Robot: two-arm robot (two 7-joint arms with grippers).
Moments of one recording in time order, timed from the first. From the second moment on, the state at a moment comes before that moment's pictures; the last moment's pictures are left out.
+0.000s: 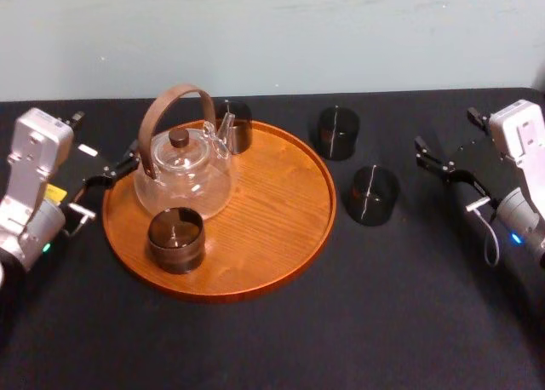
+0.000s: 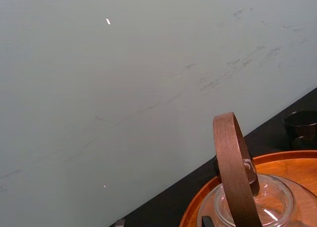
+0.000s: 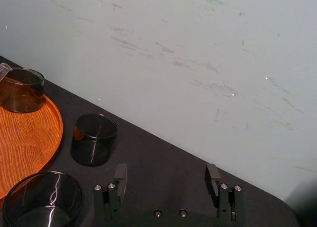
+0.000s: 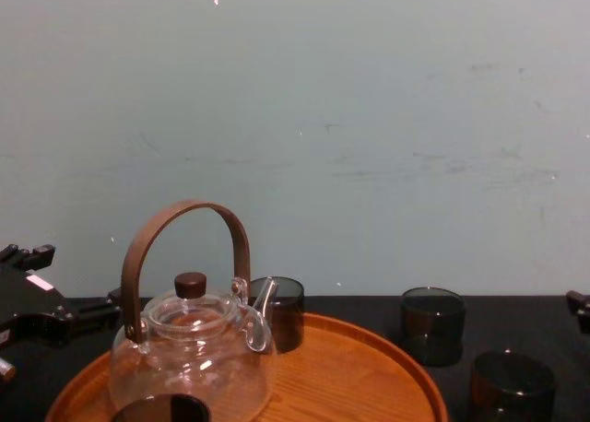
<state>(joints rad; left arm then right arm) -0.20 0.60 0.45 -1.41 -0.25 -0.12 0.03 0.20 0.60 -0.45 -1.41 0.25 -0.12 -0.03</state>
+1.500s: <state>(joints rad) -0.20 0.60 0.45 -1.41 -0.25 -0.12 0.03 0.20 0.60 -0.45 -1.41 0.25 -0.12 -0.03</state>
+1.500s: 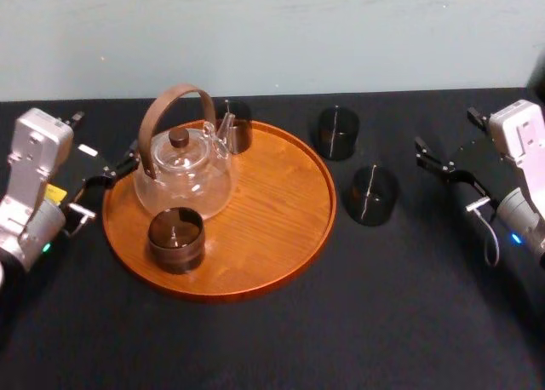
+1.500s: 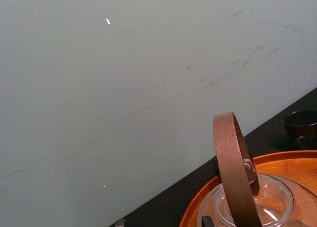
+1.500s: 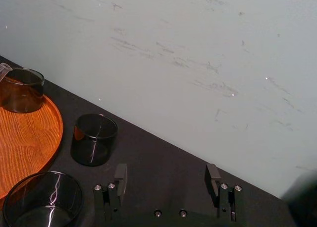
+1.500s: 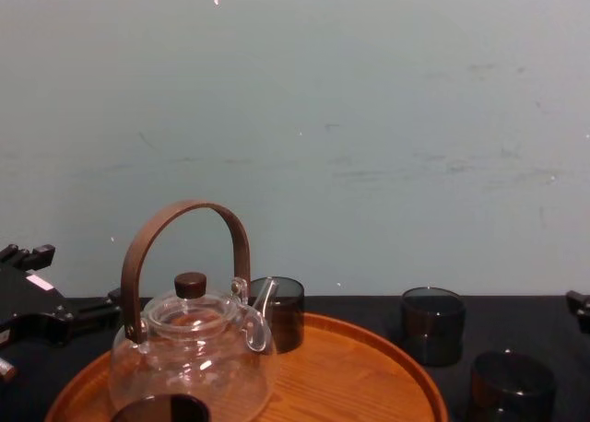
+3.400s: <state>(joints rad) -0.20 0.60 0.45 -1.41 -0.25 -0.12 0.03 0.06 0.67 -0.36 -1.58 0.38 0.08 0.25</state>
